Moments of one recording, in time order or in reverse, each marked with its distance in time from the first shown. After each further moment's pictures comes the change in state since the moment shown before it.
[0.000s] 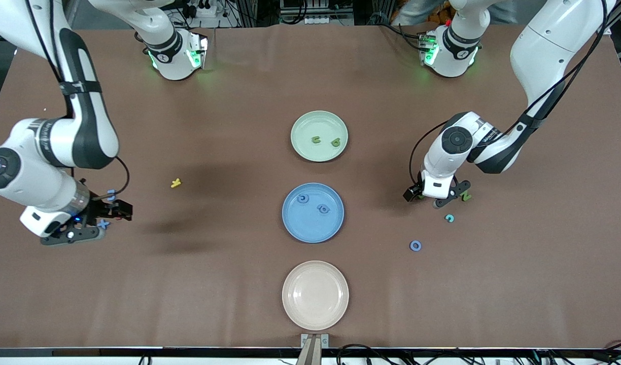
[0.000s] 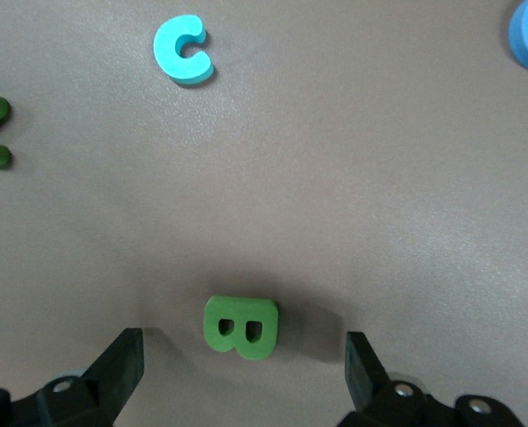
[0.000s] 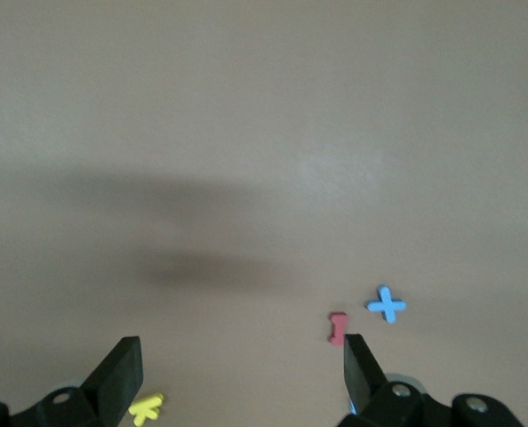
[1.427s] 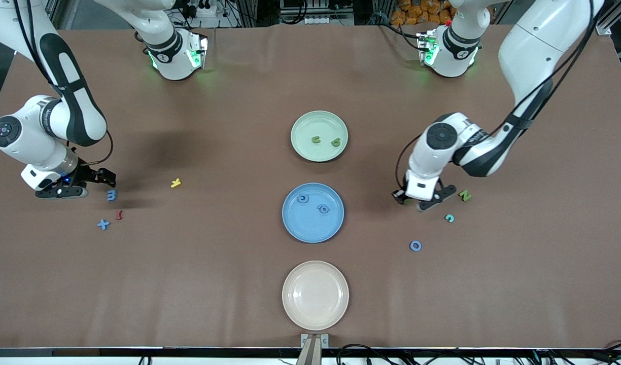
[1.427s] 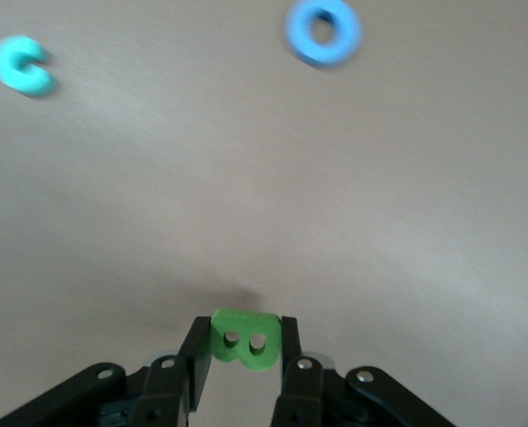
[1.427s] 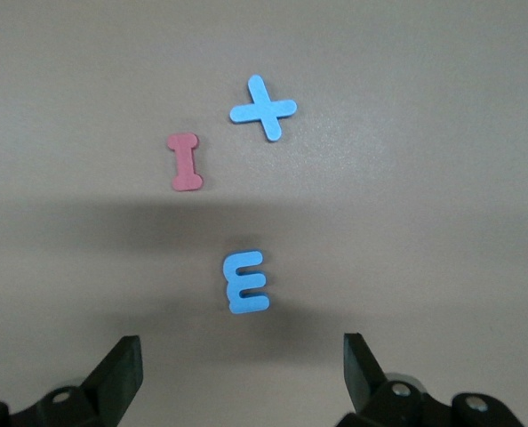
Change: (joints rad) left arm -0.110 0.012 -0.006 0.090 0.014 0.012 -0.012; right arm -0.249 -0.081 -0.003 -0.523 -0.002 0.440 -0.158
